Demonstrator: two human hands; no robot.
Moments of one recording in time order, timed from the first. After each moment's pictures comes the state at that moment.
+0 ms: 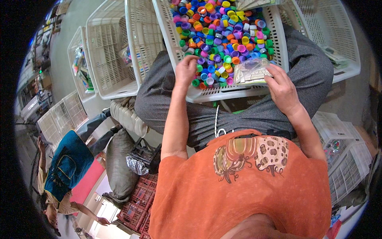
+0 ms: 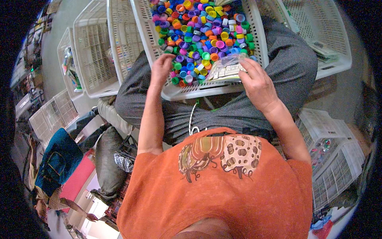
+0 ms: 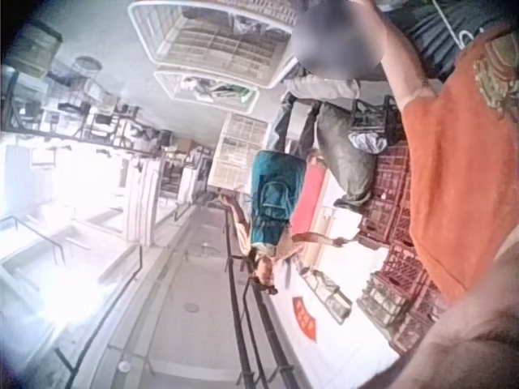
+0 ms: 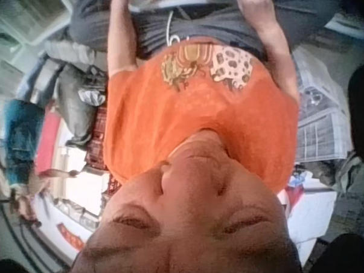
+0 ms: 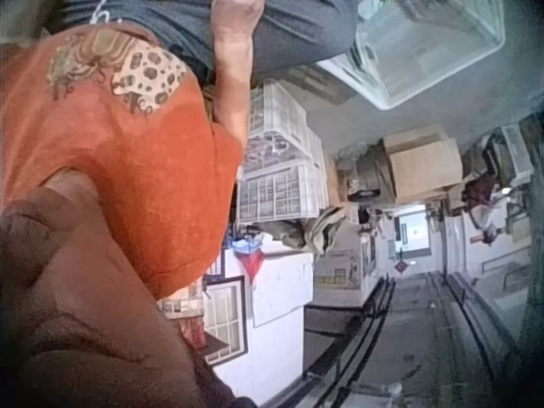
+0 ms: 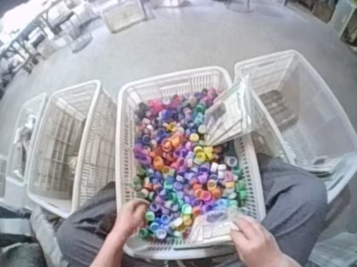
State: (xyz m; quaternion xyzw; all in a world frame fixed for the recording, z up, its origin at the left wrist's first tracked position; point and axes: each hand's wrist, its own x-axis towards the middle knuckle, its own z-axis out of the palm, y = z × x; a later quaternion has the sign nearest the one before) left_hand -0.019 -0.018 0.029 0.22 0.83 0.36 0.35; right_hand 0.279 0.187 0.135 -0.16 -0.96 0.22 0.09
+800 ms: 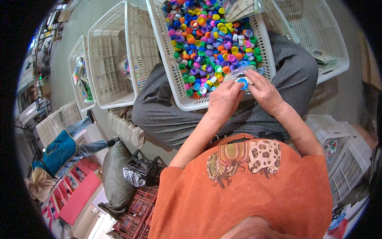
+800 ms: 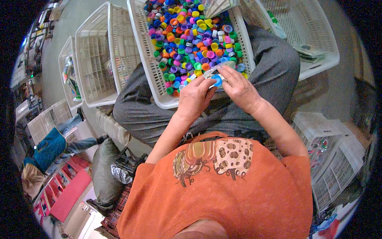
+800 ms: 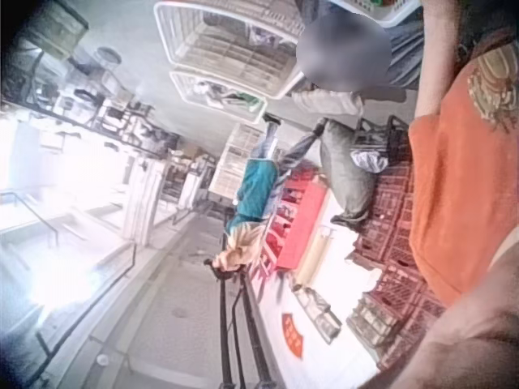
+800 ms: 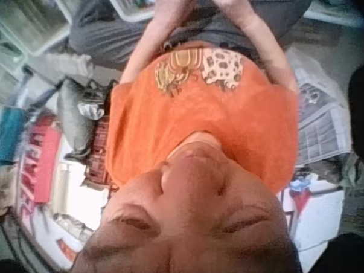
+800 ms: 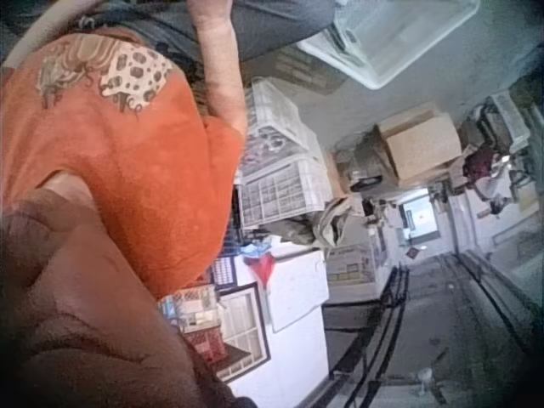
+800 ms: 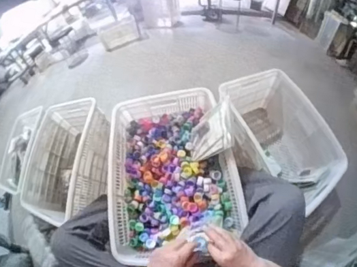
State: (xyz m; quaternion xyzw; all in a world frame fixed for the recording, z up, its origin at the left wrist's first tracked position) left_hand 0.130 0.043 0.161 0.53 0.77 0.29 0.22; right_hand 0.277 0.181 0.126 -0.06 -0.97 0.20 0.14
